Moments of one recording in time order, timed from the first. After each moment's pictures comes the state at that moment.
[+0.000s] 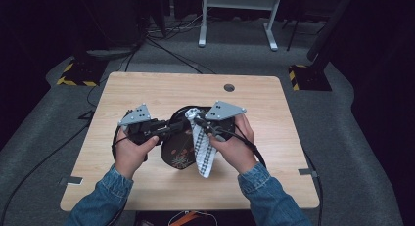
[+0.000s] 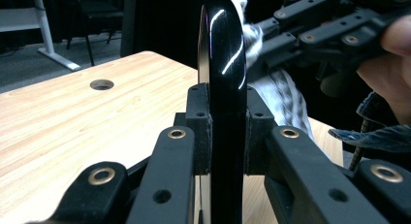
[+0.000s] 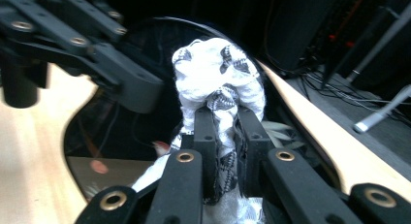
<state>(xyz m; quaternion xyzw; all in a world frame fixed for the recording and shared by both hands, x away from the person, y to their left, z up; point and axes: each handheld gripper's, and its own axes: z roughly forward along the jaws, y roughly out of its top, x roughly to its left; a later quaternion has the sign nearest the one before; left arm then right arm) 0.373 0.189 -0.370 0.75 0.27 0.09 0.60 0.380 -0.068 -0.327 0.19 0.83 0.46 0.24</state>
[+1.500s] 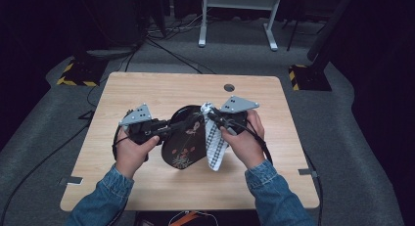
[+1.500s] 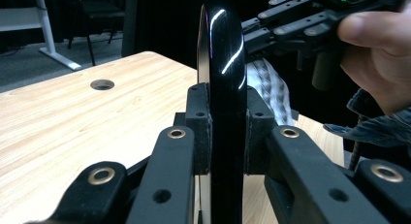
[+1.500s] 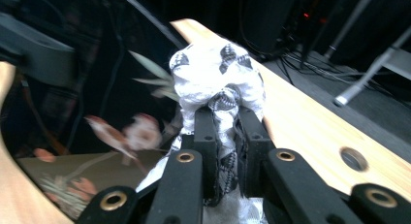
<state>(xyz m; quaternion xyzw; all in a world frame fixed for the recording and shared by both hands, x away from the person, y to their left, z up) 0.373 0.186 -0.370 0.74 0.27 0.09 0.60 0.395 -0.092 -0.332 0.24 0.82 0.45 0.24</state>
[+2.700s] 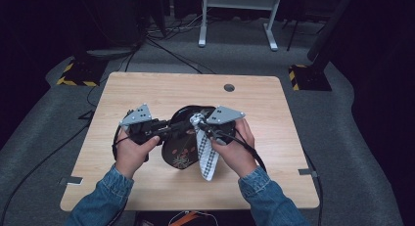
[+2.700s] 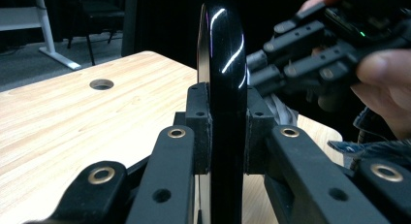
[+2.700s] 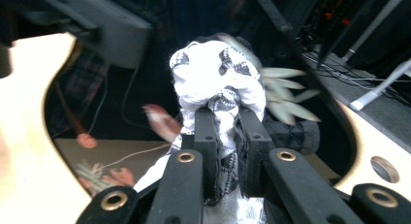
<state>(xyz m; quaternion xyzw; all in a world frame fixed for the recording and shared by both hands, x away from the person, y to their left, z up) 0.373 0.186 -0.370 0.74 0.27 0.09 0.61 0.381 -0.074 -0.346 0.22 0.84 0.44 0.24</state>
